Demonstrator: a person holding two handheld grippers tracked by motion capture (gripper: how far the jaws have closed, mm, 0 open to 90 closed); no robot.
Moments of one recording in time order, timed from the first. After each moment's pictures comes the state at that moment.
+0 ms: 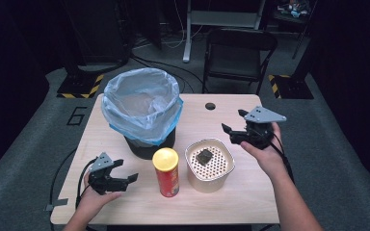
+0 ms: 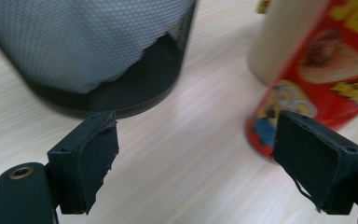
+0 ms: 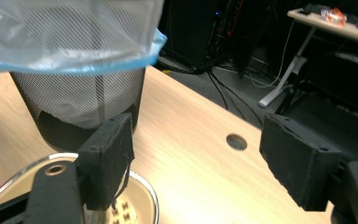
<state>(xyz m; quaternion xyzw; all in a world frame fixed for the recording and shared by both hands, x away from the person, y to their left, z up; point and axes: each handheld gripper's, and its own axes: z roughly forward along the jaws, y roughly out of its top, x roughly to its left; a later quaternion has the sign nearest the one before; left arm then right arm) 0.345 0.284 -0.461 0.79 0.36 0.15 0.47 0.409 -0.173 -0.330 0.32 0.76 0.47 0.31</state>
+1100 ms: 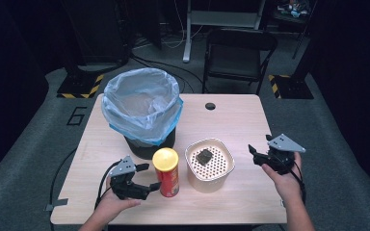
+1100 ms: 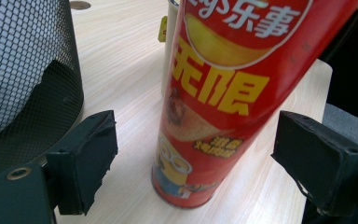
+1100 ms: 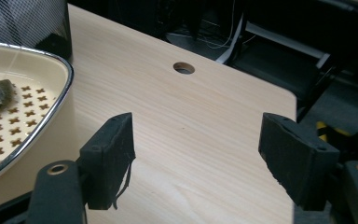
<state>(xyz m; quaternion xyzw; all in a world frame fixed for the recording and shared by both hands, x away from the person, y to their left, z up) 0.337 0.225 -0.450 0.80 0.29 0.08 0.52 0.381 -0.245 -0.411 0.41 0.73 0.42 0.34</state>
